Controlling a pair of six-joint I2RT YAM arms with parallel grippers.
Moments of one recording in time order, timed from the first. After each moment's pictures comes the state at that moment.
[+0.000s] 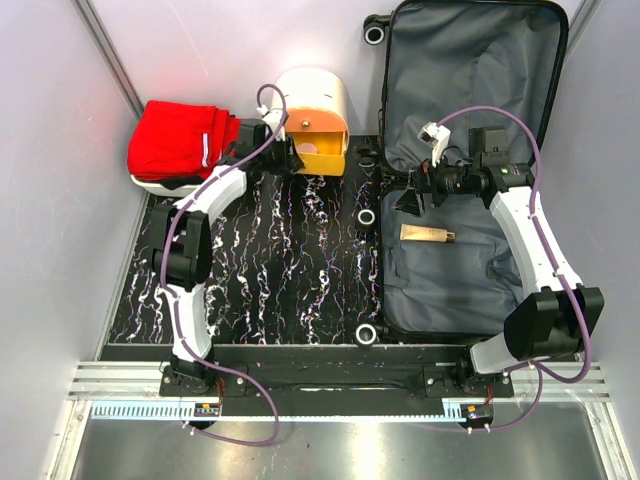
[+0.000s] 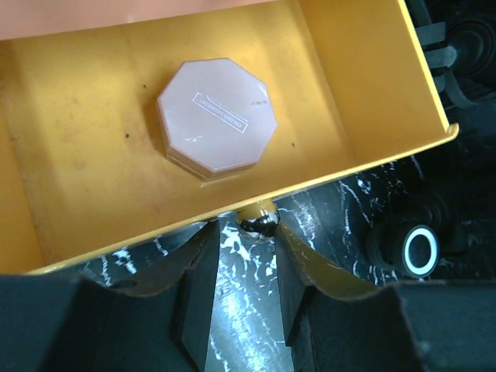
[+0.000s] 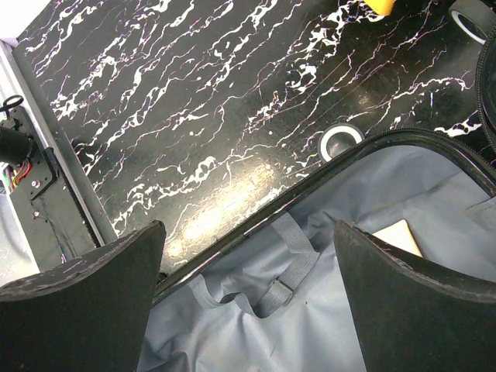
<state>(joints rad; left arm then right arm) -0.25 2.02 1.63 -0.14 0.32 -0.20 0.09 1.48 1.47 -0.77 -0.85 -0.31</state>
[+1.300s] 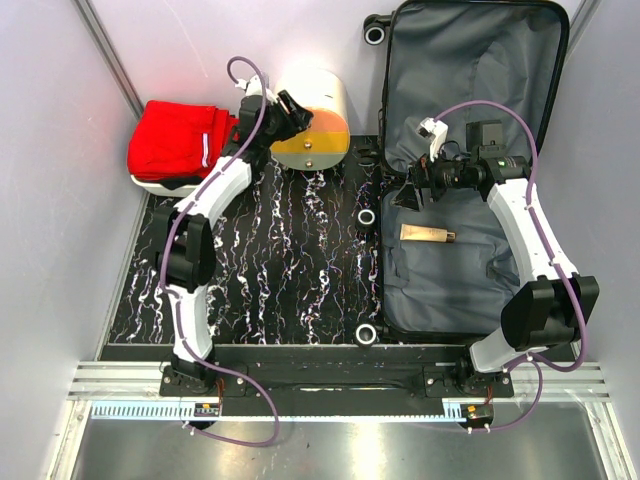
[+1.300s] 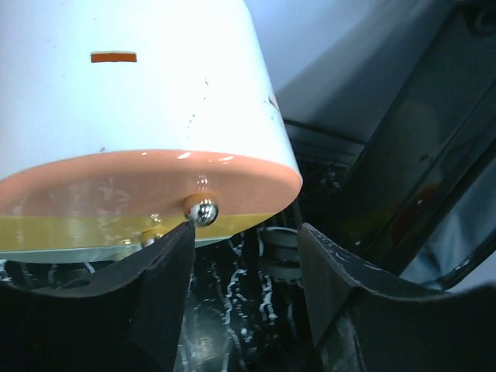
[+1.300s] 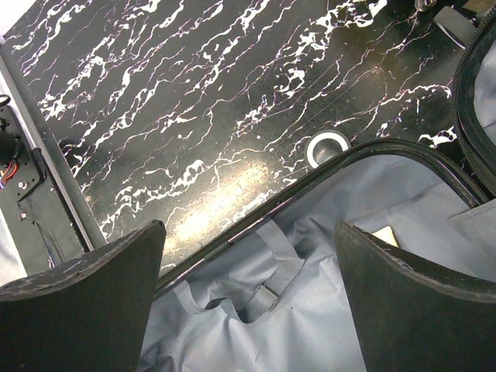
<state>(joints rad) -0.30 2.00 1.73 0.11 0.10 -0.60 0.09 1.54 1.53 -0.78 -0.85 -0.34</state>
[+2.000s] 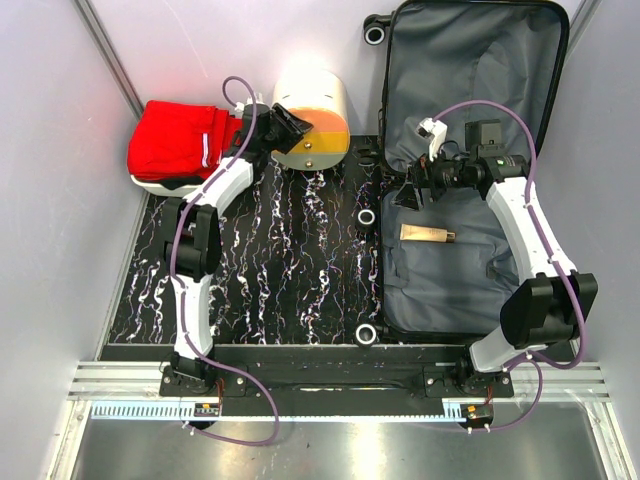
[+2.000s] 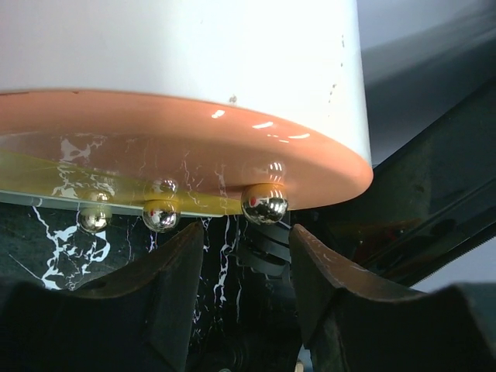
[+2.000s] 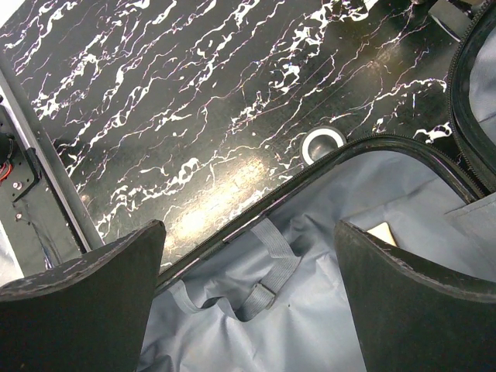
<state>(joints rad) -0.27 2.15 1.82 0.02 0.18 -0.99 0.09 1.55 1.53 -0.79 -0.83 -0.34</state>
